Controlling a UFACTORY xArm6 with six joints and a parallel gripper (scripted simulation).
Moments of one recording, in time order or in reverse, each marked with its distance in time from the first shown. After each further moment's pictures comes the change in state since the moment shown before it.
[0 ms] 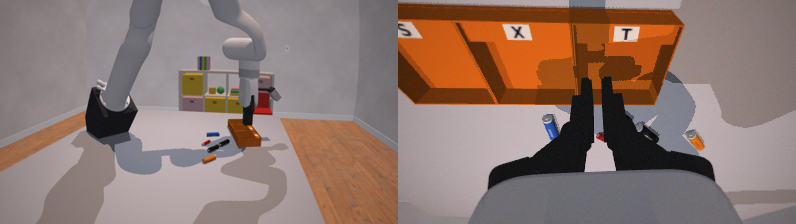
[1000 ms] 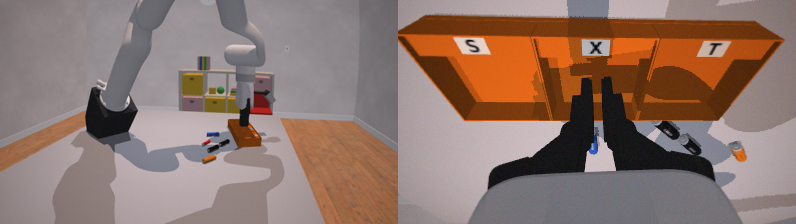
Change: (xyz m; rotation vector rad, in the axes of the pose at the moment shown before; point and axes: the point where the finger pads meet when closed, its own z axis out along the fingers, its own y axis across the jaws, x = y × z) arm 0.004 -0.060 0.022 -0.002 0.000 0.001
